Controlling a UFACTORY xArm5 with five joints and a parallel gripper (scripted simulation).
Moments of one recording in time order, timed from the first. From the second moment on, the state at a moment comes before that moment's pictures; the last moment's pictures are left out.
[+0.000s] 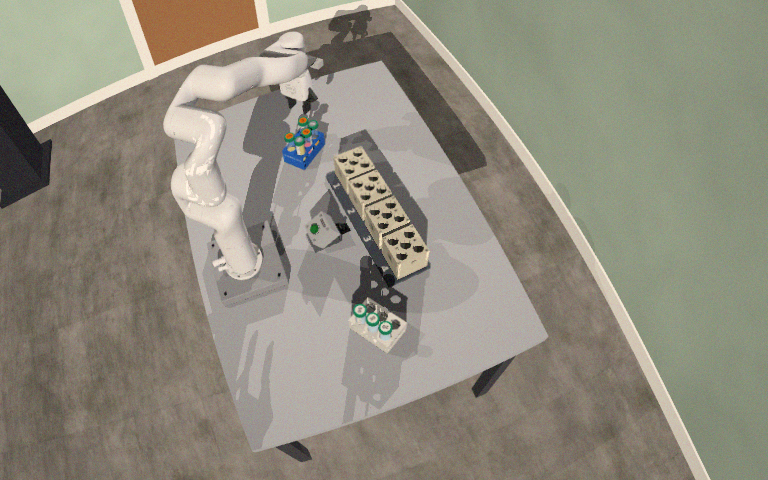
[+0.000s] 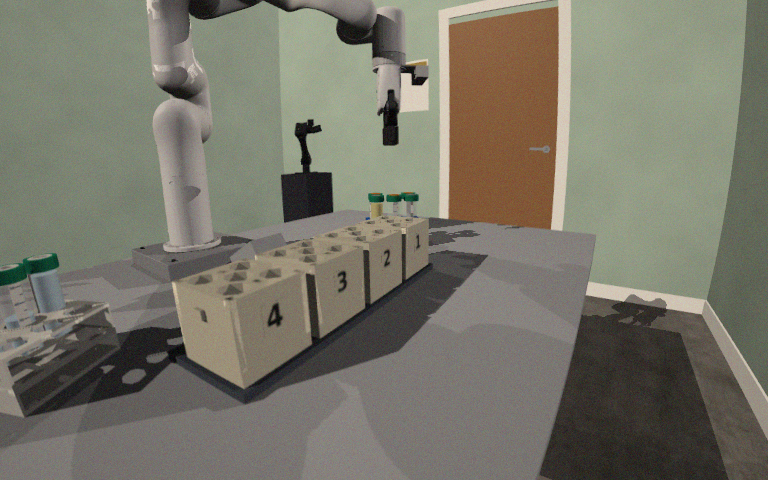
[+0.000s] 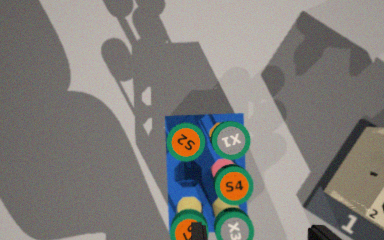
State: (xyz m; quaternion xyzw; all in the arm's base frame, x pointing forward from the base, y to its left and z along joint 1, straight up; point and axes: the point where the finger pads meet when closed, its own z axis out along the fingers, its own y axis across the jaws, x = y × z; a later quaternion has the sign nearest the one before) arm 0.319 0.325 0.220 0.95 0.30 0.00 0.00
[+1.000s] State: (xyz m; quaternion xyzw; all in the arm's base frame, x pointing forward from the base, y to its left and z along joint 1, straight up) arm 0.271 0.331 0.220 0.99 -0.14 0.00 0.00
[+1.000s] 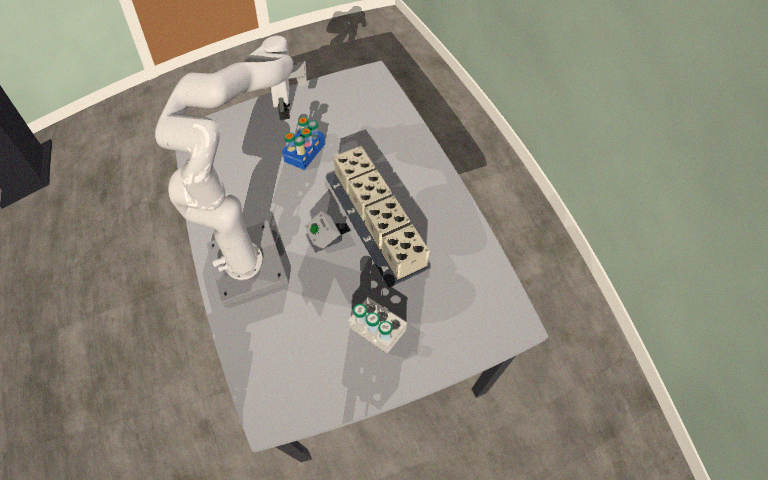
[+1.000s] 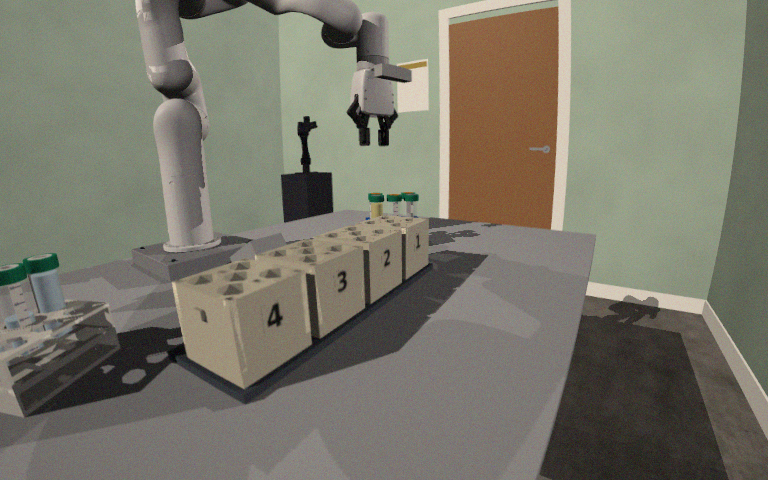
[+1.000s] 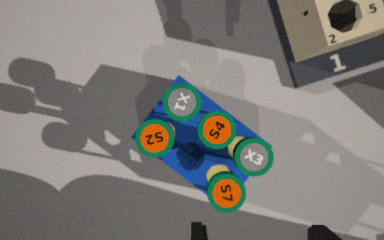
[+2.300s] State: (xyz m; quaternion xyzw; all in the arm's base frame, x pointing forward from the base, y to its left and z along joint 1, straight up) arm 0.271 0.331 0.205 0.90 -0.44 0.00 0.00
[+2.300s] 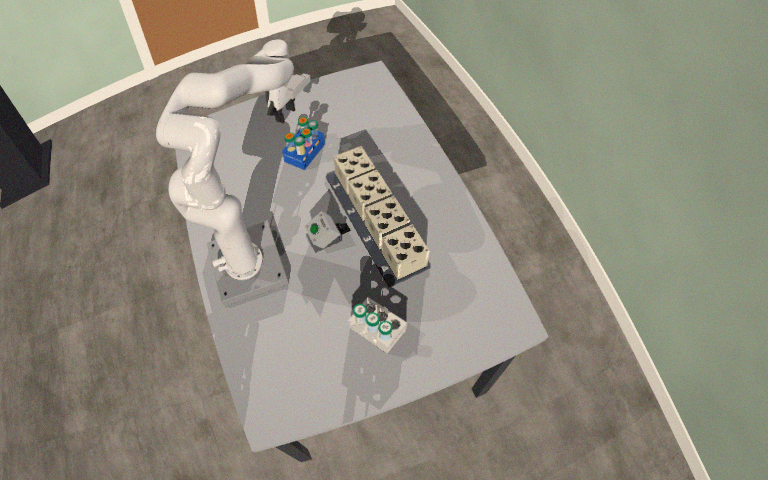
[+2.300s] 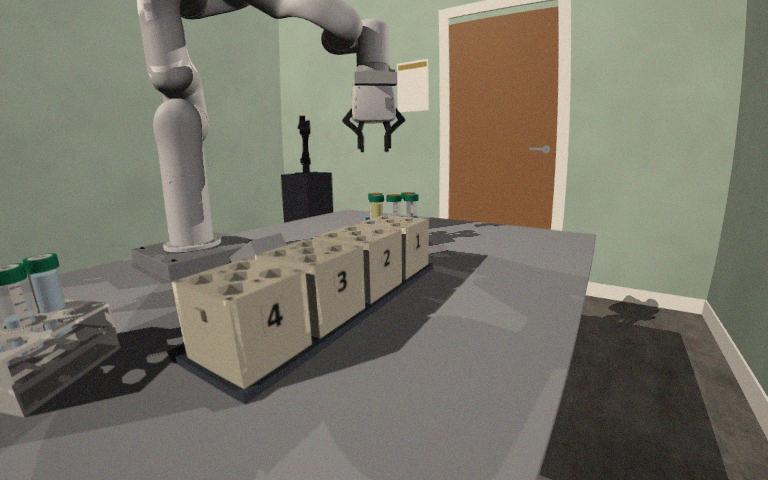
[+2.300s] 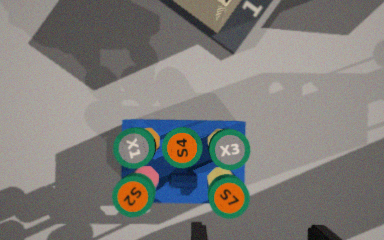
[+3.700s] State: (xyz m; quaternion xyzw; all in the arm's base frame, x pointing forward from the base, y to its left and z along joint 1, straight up) arm 0.271 0.331 0.130 0.90 -0.44 0.00 0.00
